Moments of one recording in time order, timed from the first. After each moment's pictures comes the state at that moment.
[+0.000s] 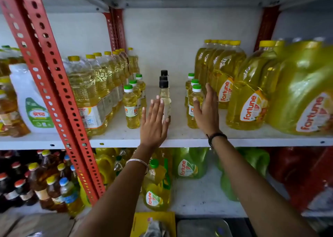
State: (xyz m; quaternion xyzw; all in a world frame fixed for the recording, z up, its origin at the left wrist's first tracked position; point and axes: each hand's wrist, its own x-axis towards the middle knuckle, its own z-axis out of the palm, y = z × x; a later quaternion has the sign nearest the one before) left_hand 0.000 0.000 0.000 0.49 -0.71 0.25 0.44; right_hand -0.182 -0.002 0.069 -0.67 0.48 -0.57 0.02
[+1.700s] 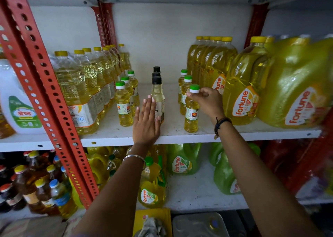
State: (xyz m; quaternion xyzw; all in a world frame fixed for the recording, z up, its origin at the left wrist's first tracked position) left_hand 0.004 -0.003 -0.008 0.56 -0.70 0.19 0.40; right_hand -0.206 0.000 0.099 -0.60 0.50 -0.57 0.24
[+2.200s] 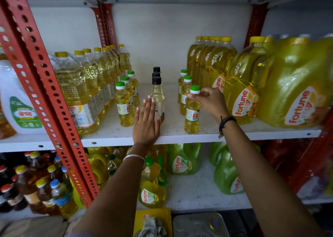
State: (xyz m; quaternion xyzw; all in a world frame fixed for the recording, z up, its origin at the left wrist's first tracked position) left_hand 0.004 -0.003 -0.008 0.55 -0.70 0.19 0.40; right_hand -0.216 0.004 0.106 -0.64 0.51 -0.53 0.24
